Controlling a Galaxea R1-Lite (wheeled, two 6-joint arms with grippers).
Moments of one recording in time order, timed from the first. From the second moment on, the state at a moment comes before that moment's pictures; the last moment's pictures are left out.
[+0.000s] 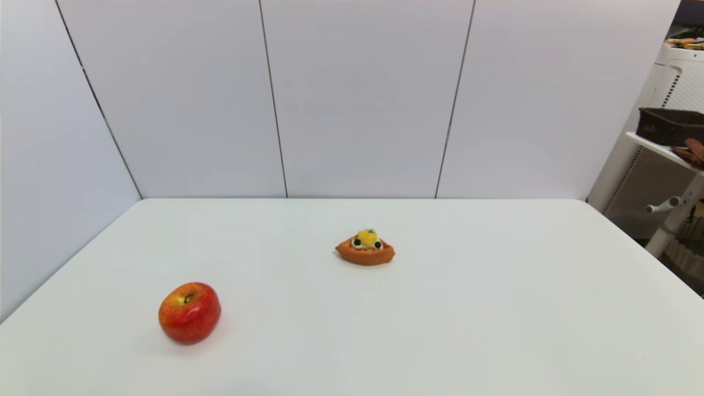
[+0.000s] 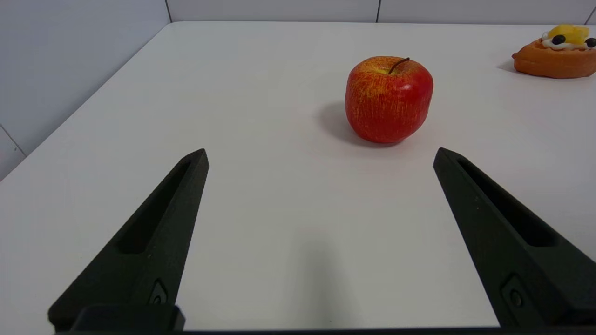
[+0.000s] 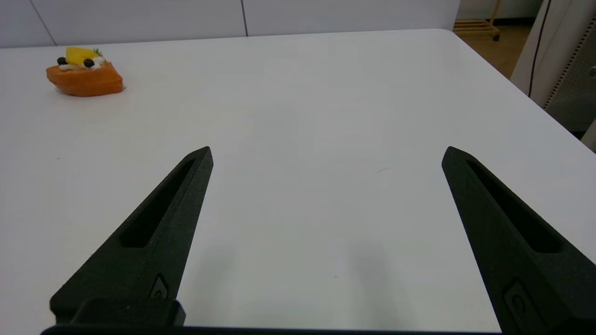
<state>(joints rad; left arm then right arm) 0.00 0.00 0.00 0.01 -0.01 0.02 0.01 0.00 0.00 0.00 -0.02 0.04</state>
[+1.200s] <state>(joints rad) 0.00 0.46 -0.31 -0.04 -0.09 0.06 0.01 0.00 0.00 0.00 -0.02 0.04</state>
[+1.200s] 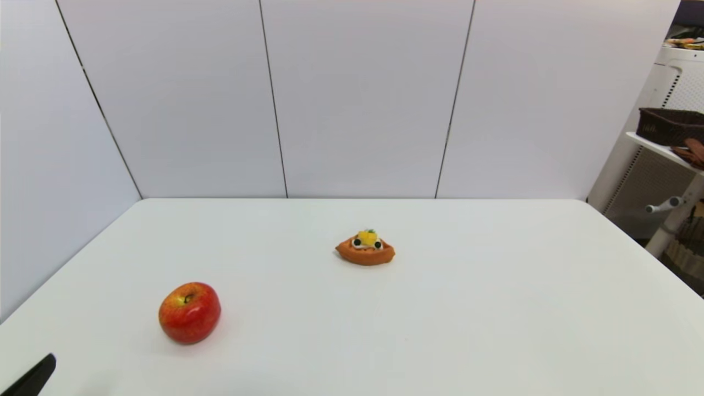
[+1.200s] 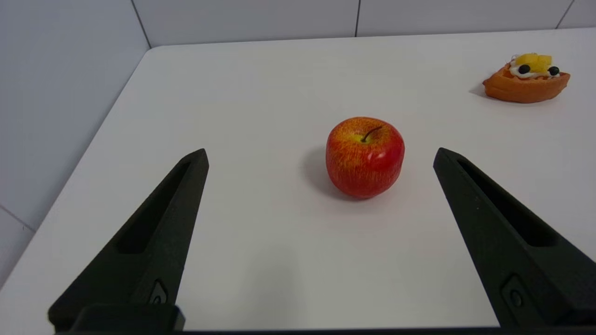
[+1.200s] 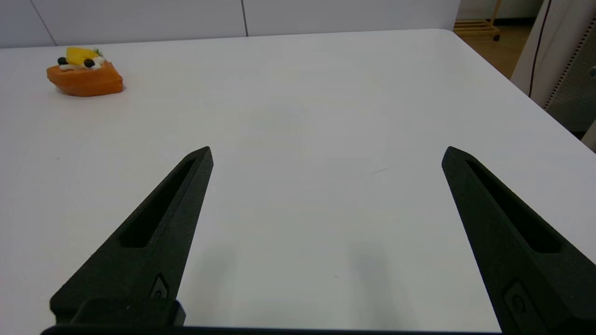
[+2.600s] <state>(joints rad) -0.50 2.15 -1.41 -0.15 -0.44 0.56 0.01 0.00 0.00 0.00 -0.02 0.04</state>
